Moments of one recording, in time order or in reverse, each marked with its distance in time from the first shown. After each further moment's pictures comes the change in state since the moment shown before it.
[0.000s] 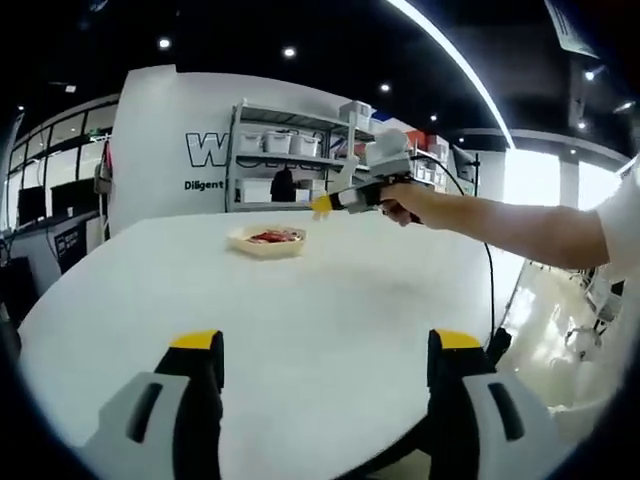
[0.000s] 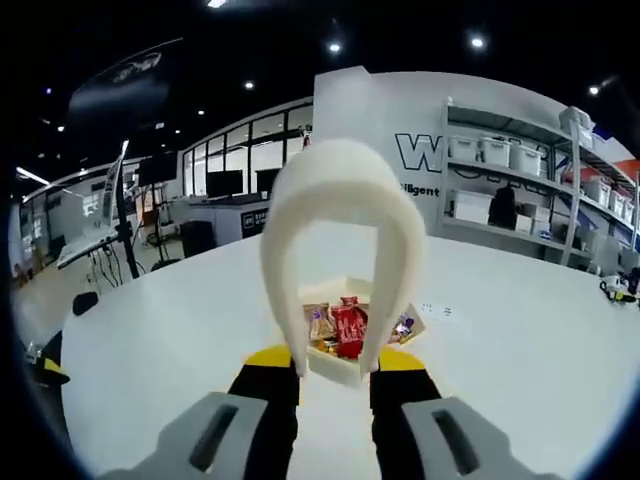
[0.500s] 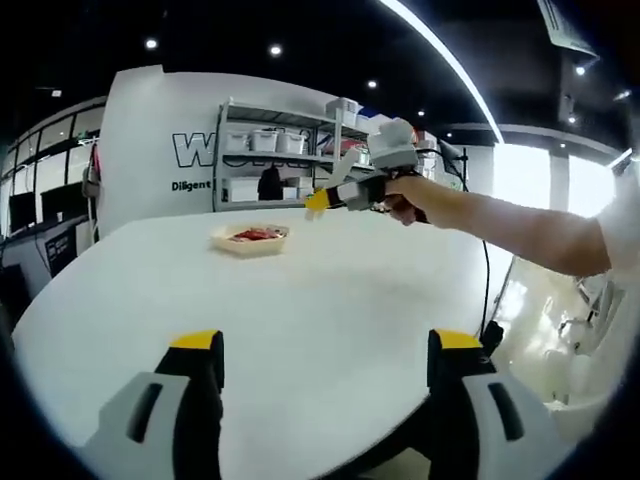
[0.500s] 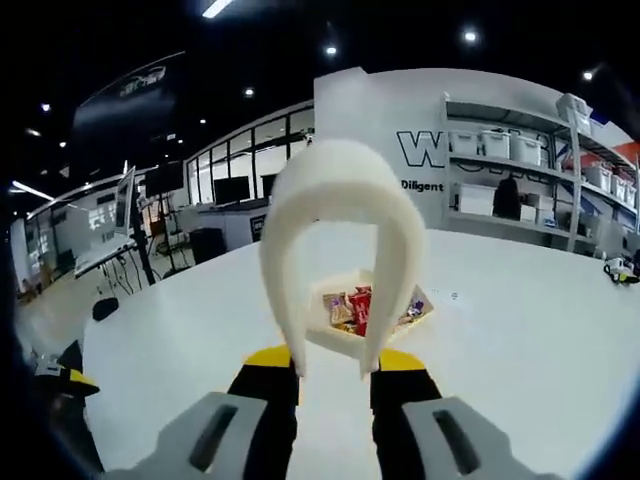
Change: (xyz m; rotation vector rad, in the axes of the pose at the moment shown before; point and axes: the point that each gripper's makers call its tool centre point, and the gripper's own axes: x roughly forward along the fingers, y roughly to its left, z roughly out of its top) left arm 0.005 -0.018 -0.005 0.015 0.010 -0.044; right arm -0.035 0.019 -0.012 0.056 -0.016 0.042
